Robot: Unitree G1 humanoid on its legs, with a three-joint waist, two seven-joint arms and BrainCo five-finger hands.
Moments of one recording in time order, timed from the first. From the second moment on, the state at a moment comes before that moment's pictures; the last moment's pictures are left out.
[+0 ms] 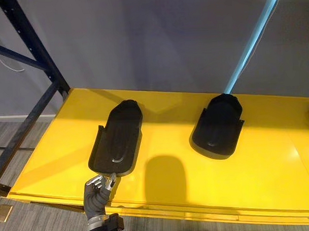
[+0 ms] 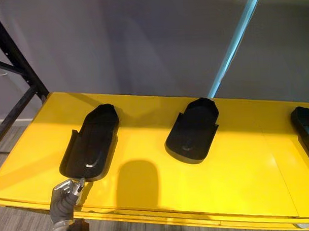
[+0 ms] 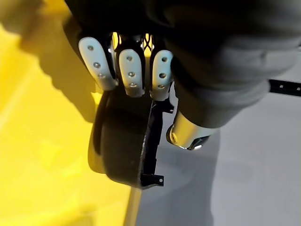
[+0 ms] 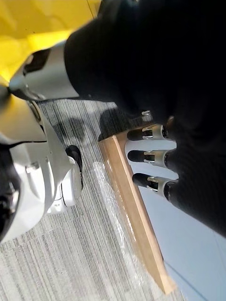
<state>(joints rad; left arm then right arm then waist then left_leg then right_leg) 0.41 -0.07 0.02 -0.41 -0.19 -0.18 0.20 0.24 -0.05 -0.31 1.02 0.11 -0.06 -0.06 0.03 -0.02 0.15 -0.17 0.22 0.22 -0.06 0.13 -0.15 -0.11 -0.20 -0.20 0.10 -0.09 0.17</state>
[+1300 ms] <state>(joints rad) 0.16 -0.02 -0.37 -0.54 -0.15 -0.31 0.26 0.17 -0.04 -0.29 0.92 0.17 -0.06 -0.07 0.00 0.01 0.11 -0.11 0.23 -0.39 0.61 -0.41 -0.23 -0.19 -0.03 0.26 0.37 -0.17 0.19</state>
